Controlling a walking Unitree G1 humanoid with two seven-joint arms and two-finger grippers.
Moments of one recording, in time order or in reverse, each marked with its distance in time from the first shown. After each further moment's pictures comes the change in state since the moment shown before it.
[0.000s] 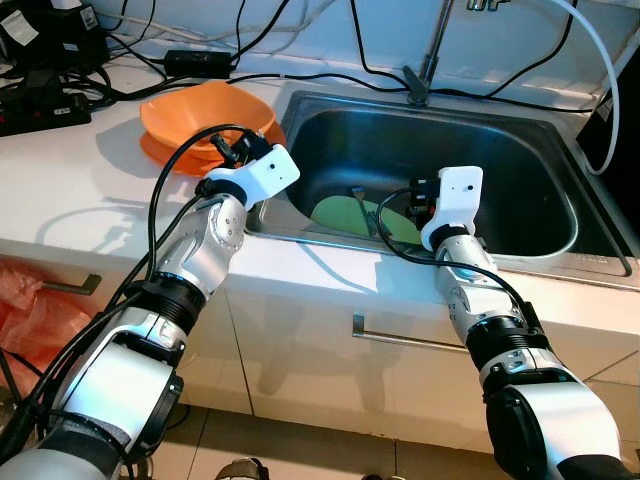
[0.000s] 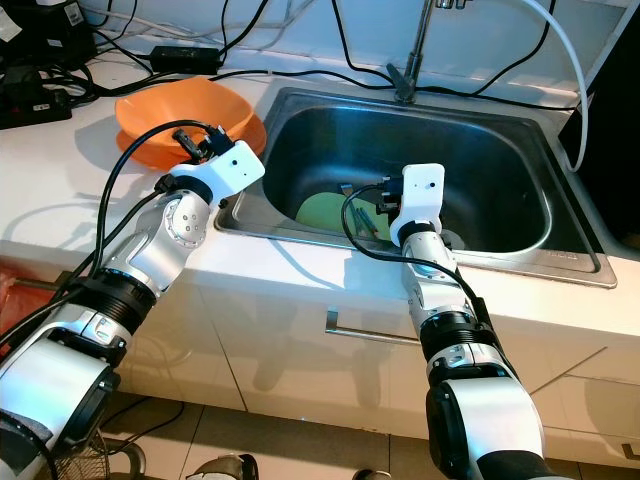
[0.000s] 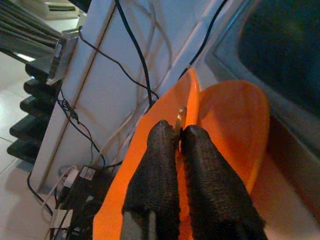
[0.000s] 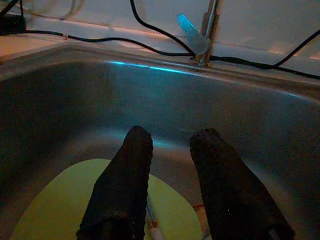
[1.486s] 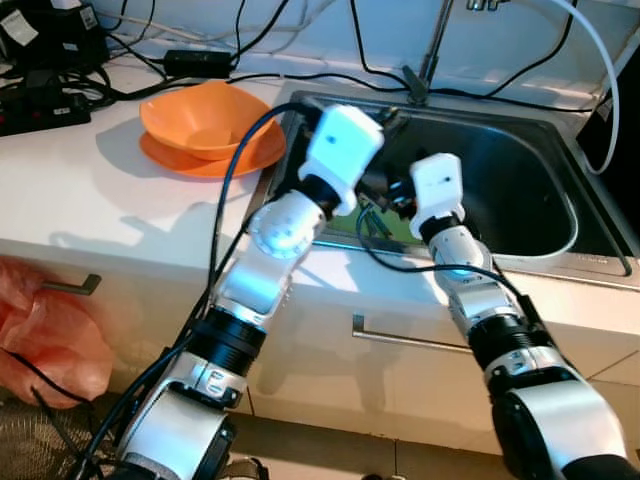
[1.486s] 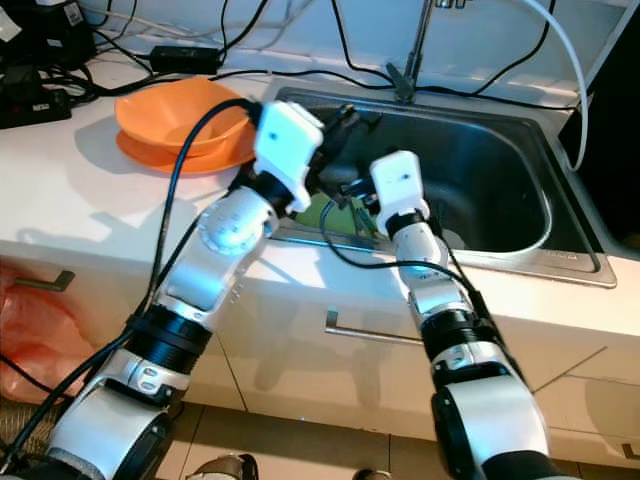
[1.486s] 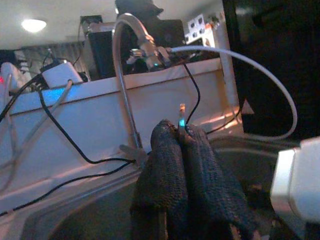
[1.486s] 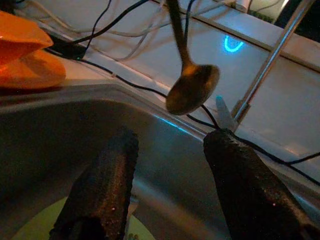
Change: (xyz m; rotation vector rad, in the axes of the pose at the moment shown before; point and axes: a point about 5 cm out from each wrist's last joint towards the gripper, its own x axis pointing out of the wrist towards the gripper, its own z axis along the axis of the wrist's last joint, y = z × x) left arm -0.038 -0.004 0.124 -0.923 -0.595 -0.315; right arm -0.002 0.019 0.024 -0.295 -0.218 0.173
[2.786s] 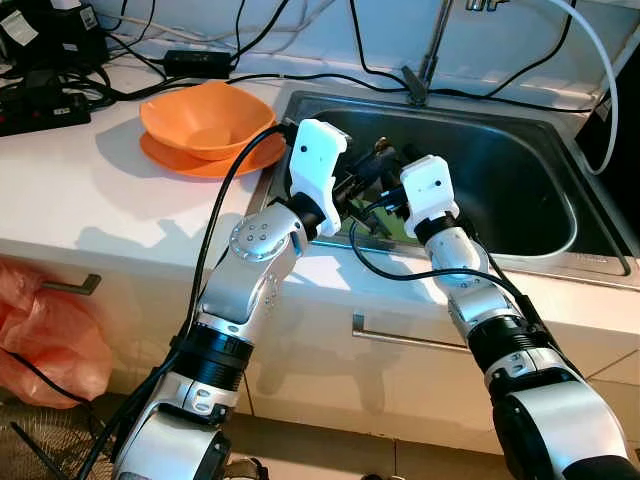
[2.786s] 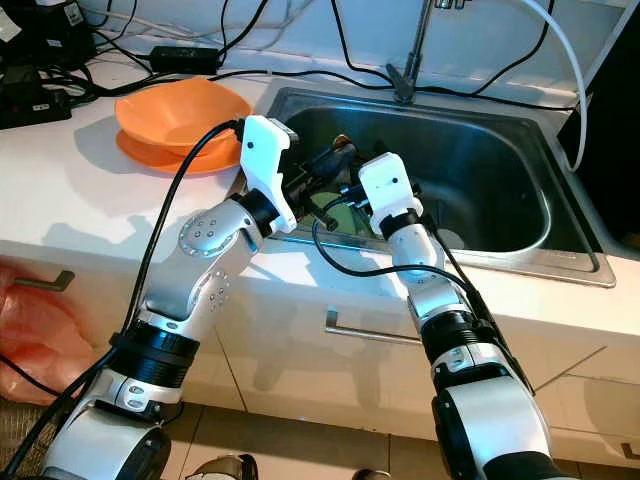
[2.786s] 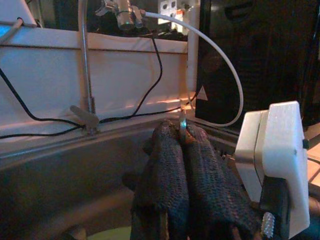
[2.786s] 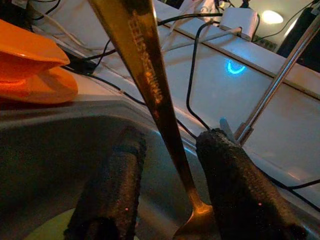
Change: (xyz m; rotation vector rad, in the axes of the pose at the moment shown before) left arm -0.018 -0.003 -0.014 -0.248 0.103 -0.121; right arm -0.001 0.006 0.007 -0.037 -0.078 0.030
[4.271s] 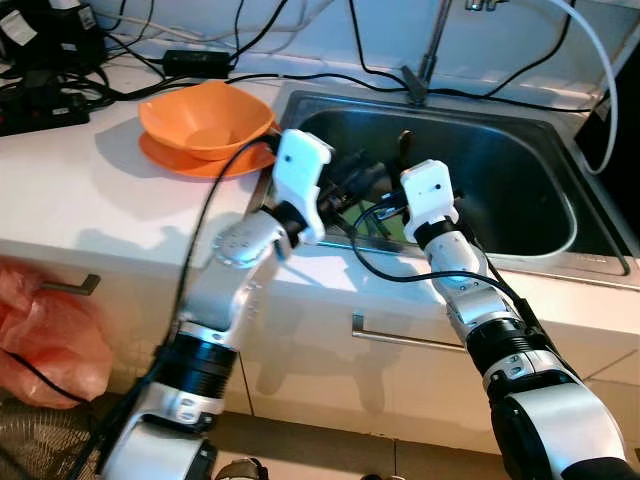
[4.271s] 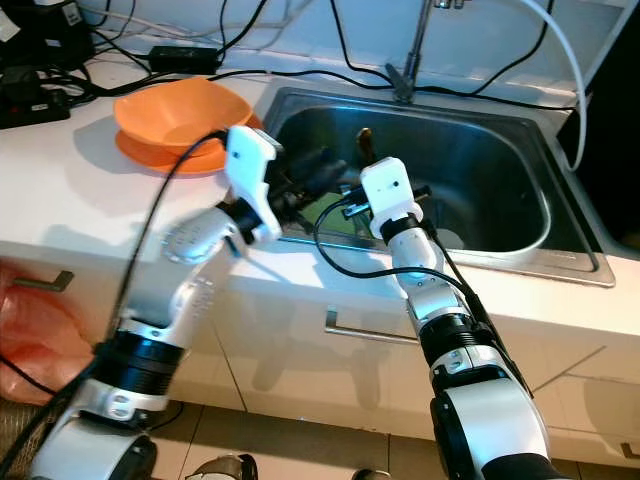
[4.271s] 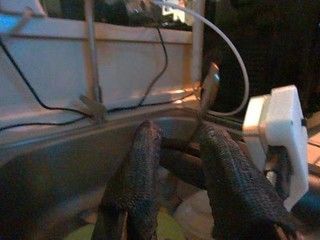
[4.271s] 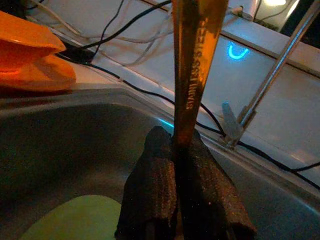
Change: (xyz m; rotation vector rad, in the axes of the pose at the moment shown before) left arm -0.020 0.015 -0.001 0.025 0.033 0.013; right arm -0.003 0.000 -0.008 0.037 0.052 -0.015
